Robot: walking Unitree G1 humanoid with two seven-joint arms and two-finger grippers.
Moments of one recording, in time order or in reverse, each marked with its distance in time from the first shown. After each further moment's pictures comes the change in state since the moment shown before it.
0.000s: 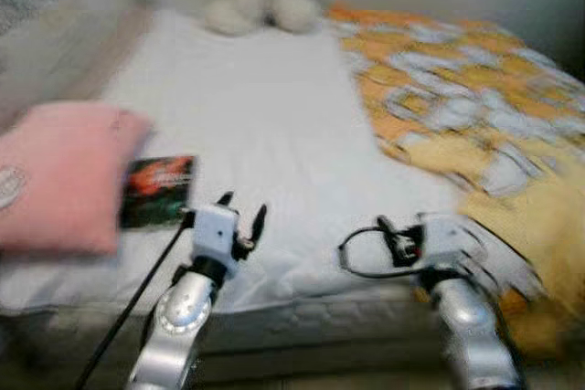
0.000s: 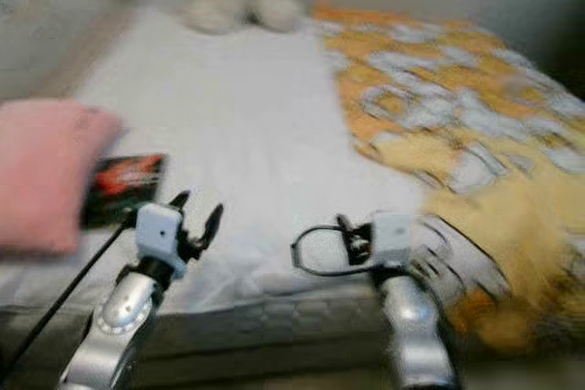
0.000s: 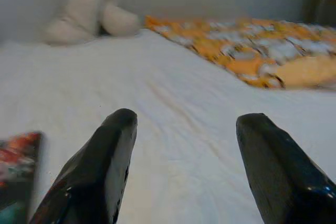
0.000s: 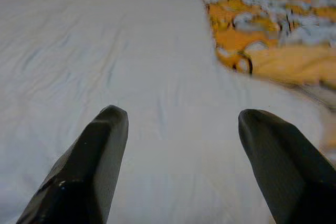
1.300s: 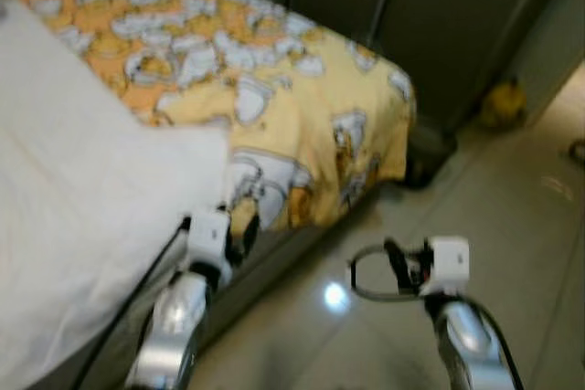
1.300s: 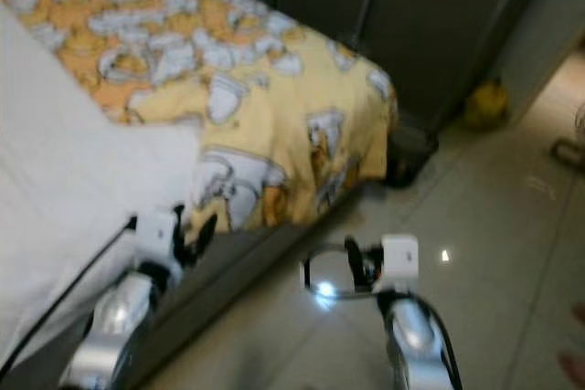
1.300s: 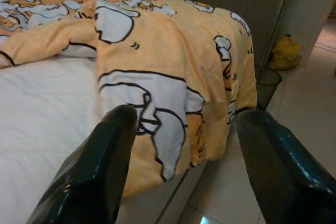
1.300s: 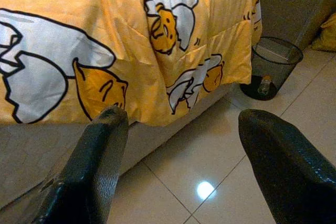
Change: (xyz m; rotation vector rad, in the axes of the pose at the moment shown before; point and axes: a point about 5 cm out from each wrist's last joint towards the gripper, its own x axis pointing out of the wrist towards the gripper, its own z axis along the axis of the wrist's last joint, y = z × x) left arm 0.006 0.004 -0.019 -0.053 0.068 0.009; right arm -0.015 -0.018 -0.030 0.057 0.066 -0.086
